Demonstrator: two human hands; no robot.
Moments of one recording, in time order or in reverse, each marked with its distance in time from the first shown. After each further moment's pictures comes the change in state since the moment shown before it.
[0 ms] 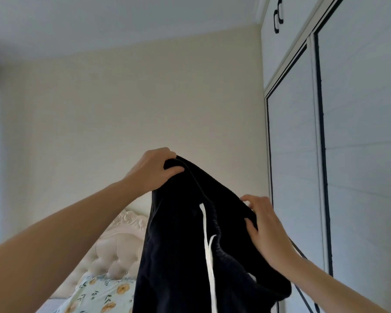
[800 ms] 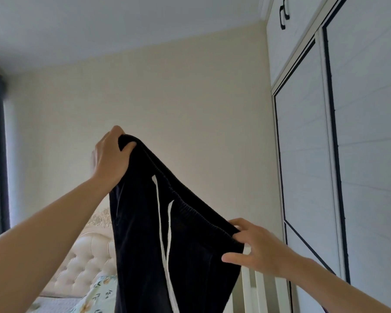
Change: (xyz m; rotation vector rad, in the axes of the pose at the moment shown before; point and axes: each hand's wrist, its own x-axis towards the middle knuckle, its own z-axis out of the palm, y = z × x) left_hand -0.010 -0.060 -0.051 0.039 0.537 -0.305; right_hand -0.001 -0.020 0.013 -0.012 -0.568 -0.149
